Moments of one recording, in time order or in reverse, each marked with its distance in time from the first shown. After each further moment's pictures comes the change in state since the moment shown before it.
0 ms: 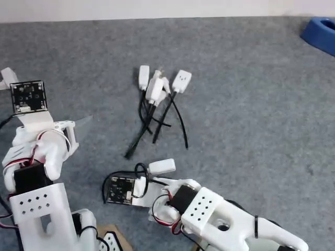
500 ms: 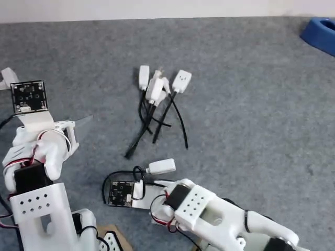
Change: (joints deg) left arm 0.0 0.0 0.0 0.0 0.0; right arm 0.3 8.5 1.5 -3.3 1.8
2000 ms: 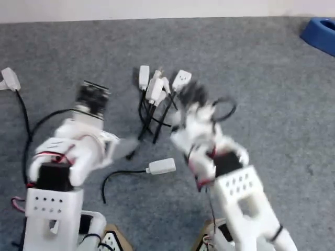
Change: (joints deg) left arm 23.9 -0.1 -4.6 10.8 -7.3; right arm 30.4 -16.6 -12.7 -1.4 -26.5
